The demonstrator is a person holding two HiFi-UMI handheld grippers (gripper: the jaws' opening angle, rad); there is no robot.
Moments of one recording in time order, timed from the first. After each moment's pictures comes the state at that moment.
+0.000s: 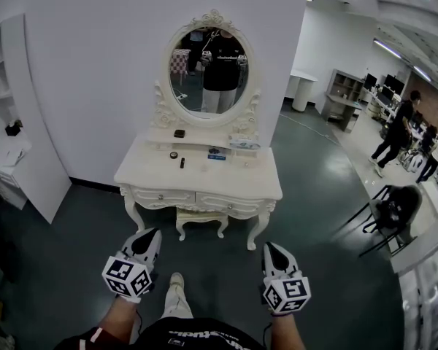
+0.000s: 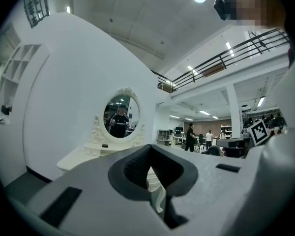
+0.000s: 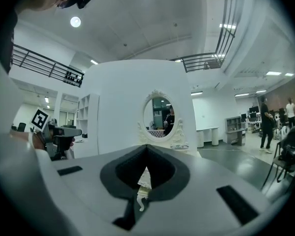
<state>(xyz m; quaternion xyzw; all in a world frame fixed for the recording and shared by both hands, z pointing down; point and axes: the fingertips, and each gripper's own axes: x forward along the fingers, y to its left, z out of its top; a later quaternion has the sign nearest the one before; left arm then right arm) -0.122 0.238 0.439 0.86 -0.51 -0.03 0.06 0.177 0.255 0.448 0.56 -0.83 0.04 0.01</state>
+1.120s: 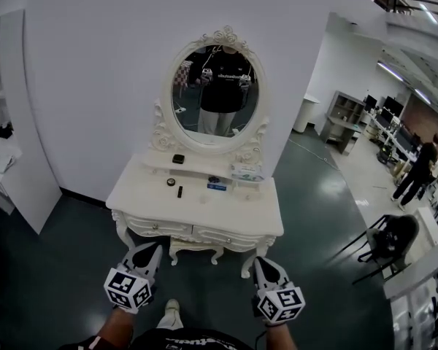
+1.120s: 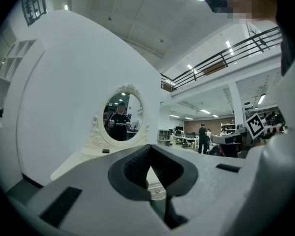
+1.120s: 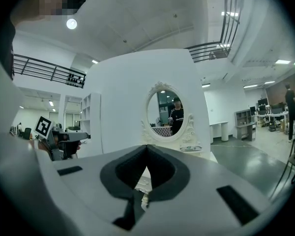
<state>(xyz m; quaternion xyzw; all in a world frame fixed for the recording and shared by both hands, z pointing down) -0.140 0.119 0.439 0.86 -0.51 -0.02 0.05 0.134 0.126 0.442 0.52 -0.85 0.06 0.02</state>
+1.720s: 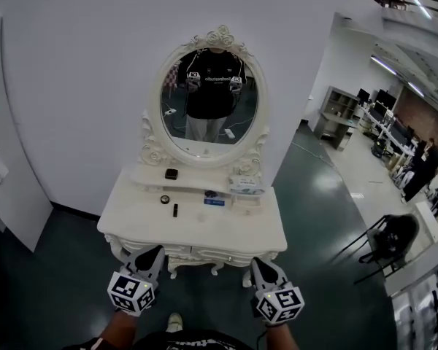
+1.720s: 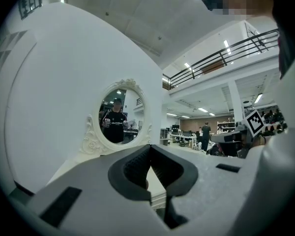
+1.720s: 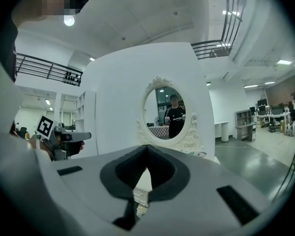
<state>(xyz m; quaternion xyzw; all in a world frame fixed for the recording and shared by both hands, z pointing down) -0.149 -0.001 0.430 0.87 -0.48 -0.01 0.05 0.106 0.017 0.432 0.53 -0.85 0.06 0.03</state>
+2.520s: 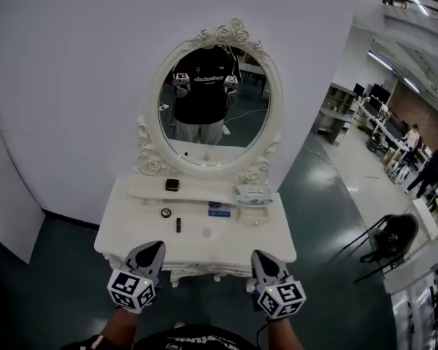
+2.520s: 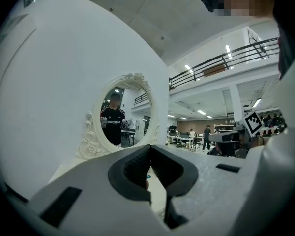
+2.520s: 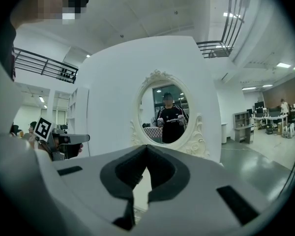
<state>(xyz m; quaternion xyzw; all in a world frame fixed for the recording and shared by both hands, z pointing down) -0.190 -0.122 0.439 0.89 -0.46 -0.02 0.06 0.061 -0.097 0.429 0.55 -0.83 0.06 0.03</state>
